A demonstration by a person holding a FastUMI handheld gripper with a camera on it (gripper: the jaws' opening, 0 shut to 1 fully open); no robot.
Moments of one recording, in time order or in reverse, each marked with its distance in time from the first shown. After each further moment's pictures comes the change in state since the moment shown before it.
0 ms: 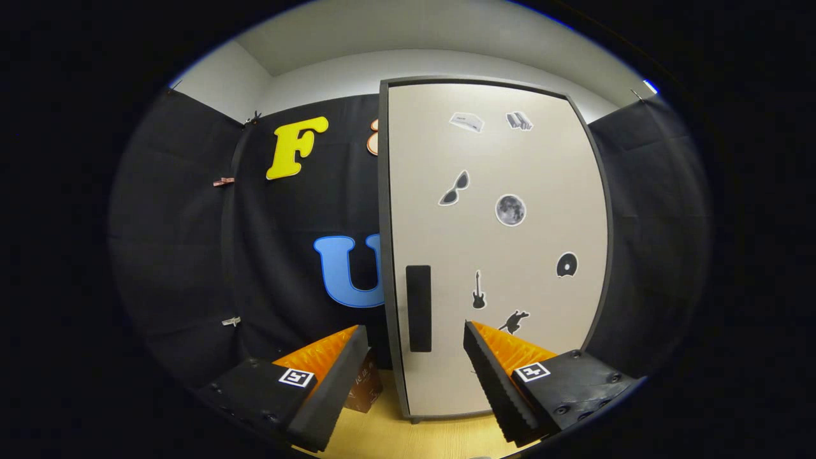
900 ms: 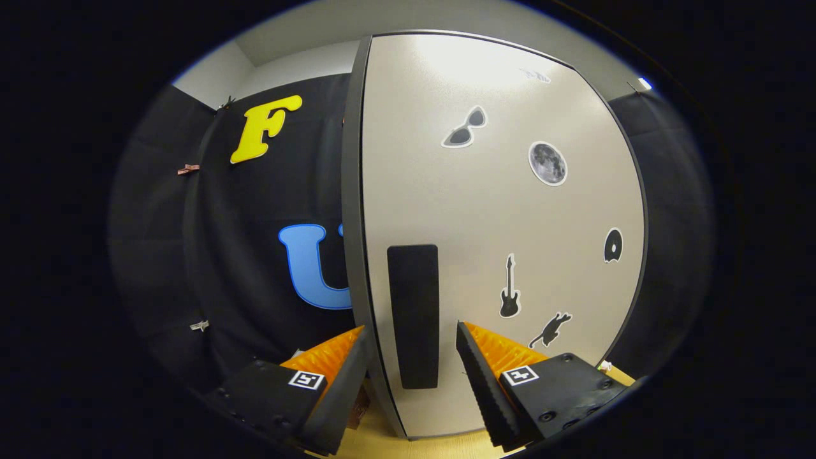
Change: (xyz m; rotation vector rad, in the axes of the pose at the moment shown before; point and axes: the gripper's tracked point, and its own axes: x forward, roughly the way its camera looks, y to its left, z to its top) arm 0.107 -0.011 -0.035 0.004 0.016 -0.104
